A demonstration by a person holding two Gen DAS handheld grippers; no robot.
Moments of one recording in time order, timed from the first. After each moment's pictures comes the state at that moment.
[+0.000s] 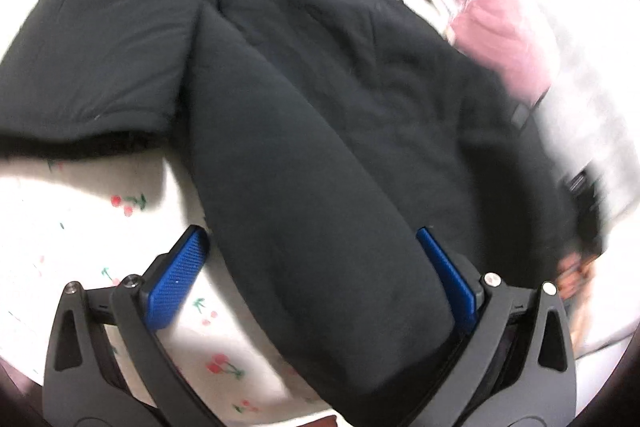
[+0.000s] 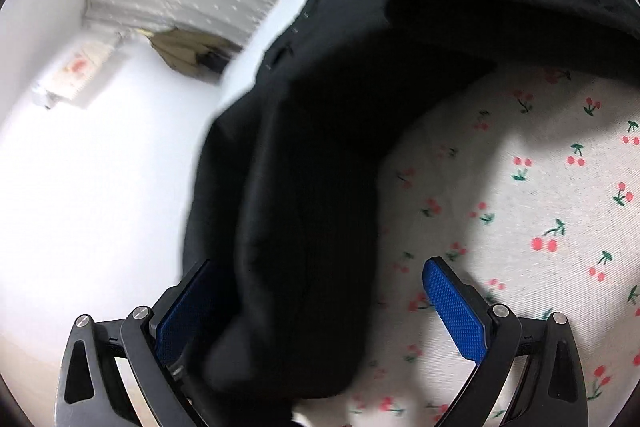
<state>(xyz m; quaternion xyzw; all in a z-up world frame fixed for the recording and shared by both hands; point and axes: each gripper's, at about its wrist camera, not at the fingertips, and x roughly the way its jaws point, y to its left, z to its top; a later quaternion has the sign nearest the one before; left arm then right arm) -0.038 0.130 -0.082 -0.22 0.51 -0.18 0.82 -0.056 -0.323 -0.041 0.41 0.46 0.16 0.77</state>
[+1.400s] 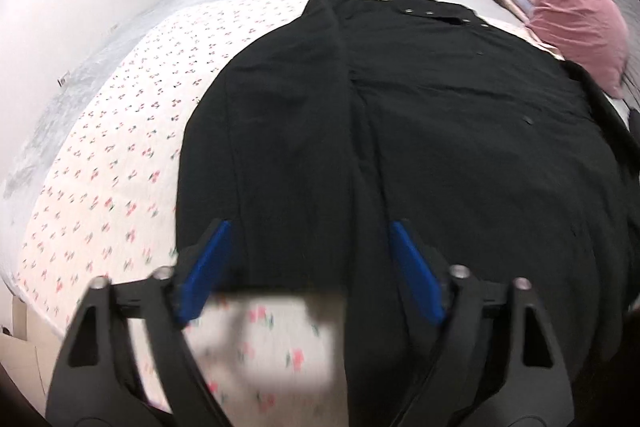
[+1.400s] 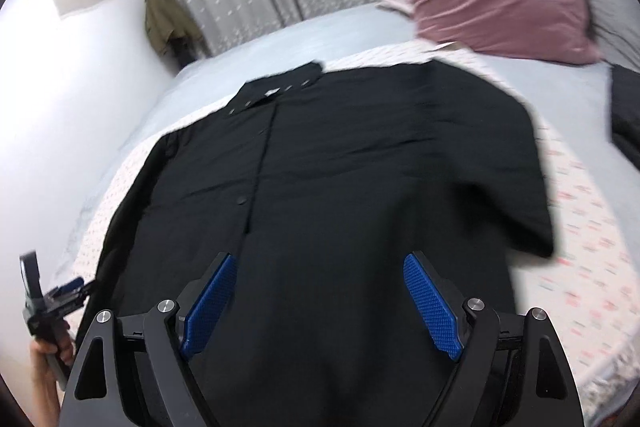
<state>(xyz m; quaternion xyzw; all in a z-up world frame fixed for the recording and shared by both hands) -0.021 0.188 -0.013 0.01 0.46 0.00 0.89 -0.038 -0.258 0.060 0.14 0.43 0.03 0.89</state>
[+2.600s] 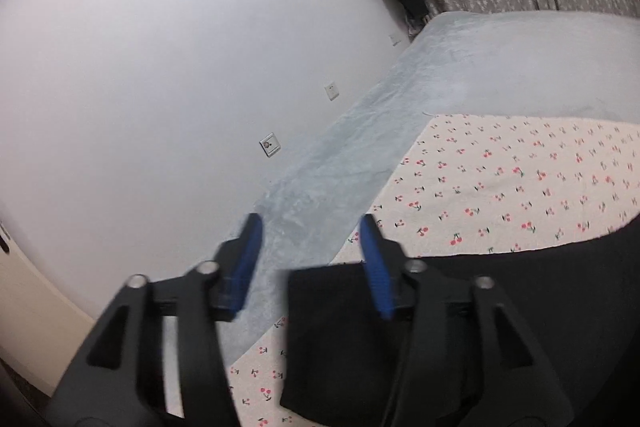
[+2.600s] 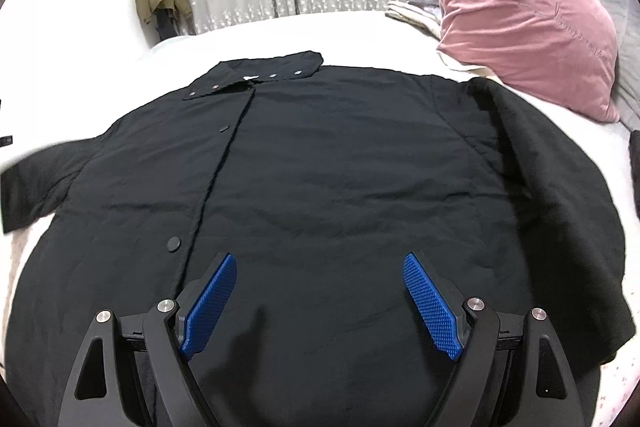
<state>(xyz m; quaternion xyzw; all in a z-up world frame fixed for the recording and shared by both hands) 0.208 0.347 0.065 0.13 0.33 0.39 0.85 0.069 -0.230 -0.010 0.04 0.42 -0.03 0.91</state>
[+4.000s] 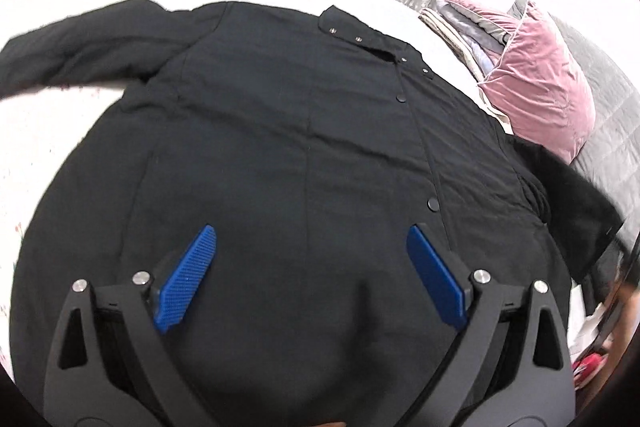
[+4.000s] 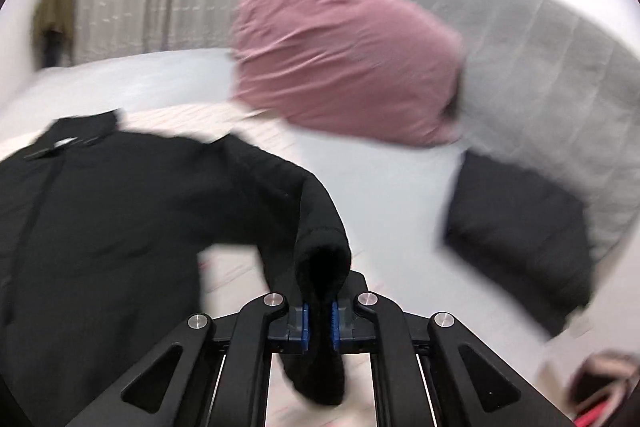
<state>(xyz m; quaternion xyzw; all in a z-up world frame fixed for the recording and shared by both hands) 0.024 0.056 -0.020 -0.15 0.44 -0.08 0.88 0.018 -0.445 0.080 -0.06 0.36 -0.29 0.89</state>
